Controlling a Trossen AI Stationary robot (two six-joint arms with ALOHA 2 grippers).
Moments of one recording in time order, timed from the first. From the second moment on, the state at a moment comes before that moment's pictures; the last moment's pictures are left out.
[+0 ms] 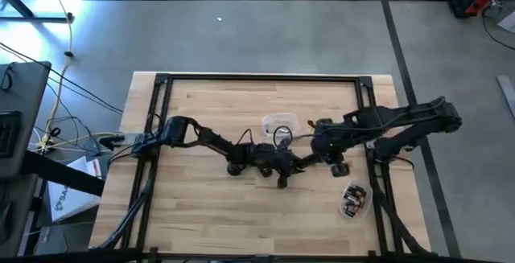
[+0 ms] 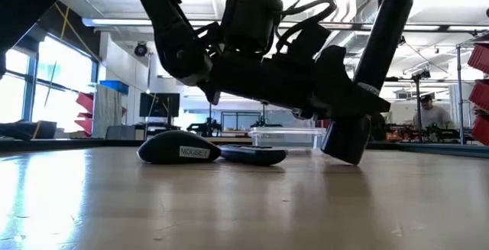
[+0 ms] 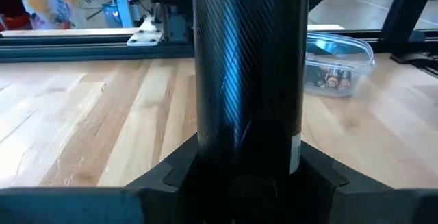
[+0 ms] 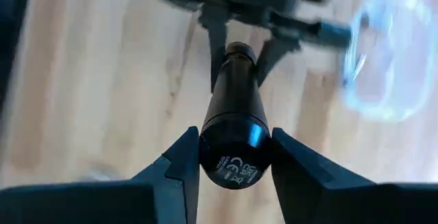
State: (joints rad) left arm -0.10 2.30 1.27 0.83 -0.01 0.00; right arm 0.20 1.33 1.33 -1.23 0.02 -0.18
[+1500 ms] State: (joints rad) left arm -0.09 2.30 1.27 0.81 -0.04 -0.02; right arm 0.16 1.36 1.47 -1.35 0.03 1.32
